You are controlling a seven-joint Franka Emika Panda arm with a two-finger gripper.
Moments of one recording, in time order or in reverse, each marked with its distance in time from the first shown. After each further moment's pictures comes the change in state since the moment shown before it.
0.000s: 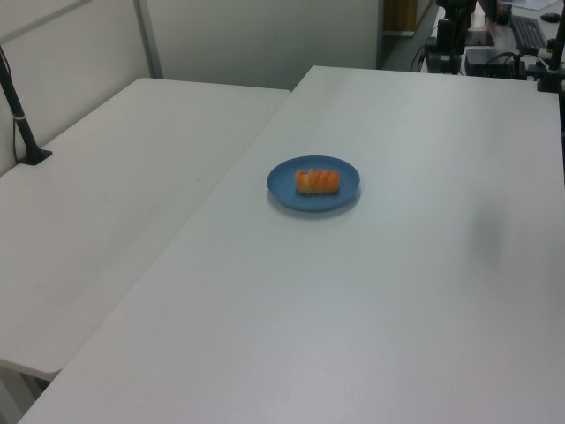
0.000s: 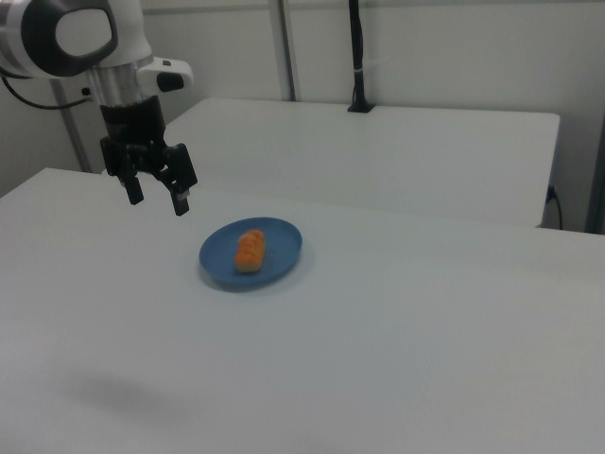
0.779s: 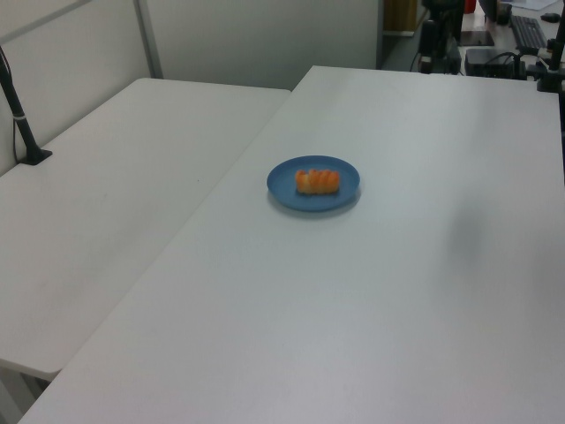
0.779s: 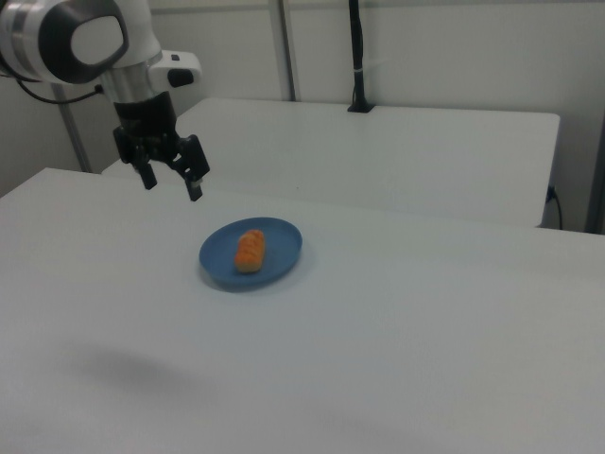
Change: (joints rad) arm 0.001 0.049 0.003 0.025 0.049 0.128 -0.015
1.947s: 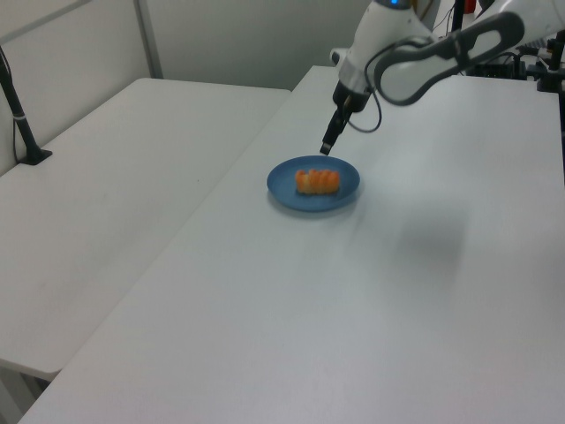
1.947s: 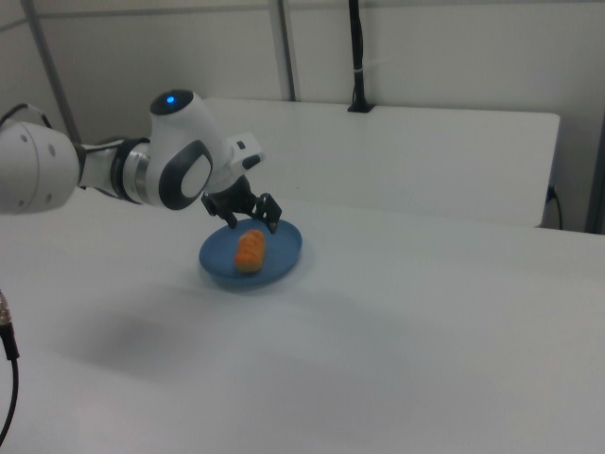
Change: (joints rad) arm 0.017 0.492 0.016 0.036 0.032 0.798 -0.114
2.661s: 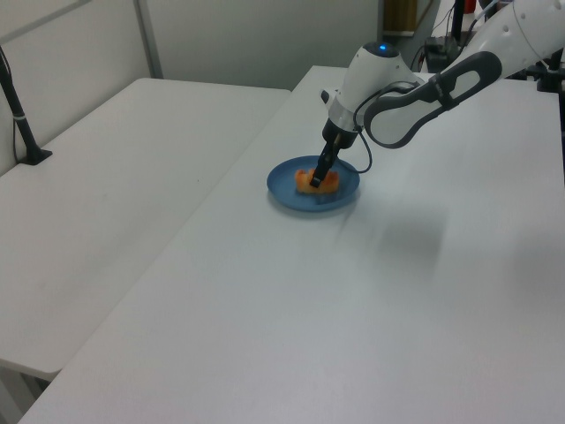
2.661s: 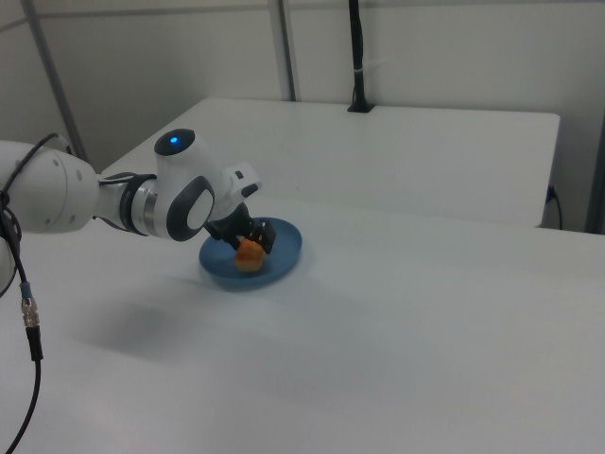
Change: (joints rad) arm 0.023 0.128 0.014 0.018 -0.001 0.135 -0.001
